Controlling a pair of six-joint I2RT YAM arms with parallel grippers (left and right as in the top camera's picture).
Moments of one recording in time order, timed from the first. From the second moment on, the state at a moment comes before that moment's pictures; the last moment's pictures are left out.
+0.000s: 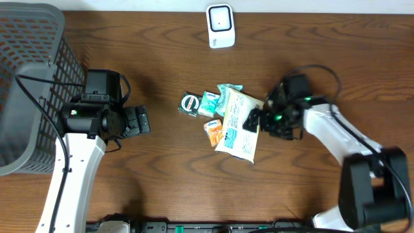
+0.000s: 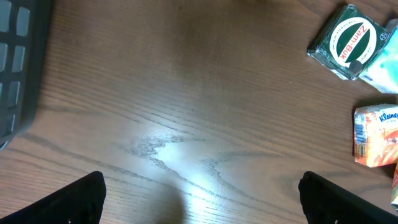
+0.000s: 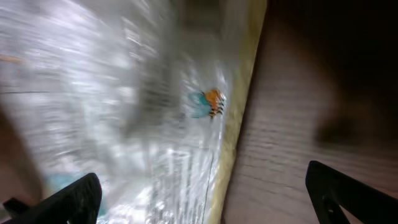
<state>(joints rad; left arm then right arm) -0.05 1.28 1.18 -1.18 -0.03 -0.28 0.23 1.74 0.98 -0.67 -0.45 0.37</state>
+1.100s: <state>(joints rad) -0.05 1.28 1.18 -1.18 -0.03 -0.28 0.24 1.55 1.06 -0.66 -0.47 0.26</state>
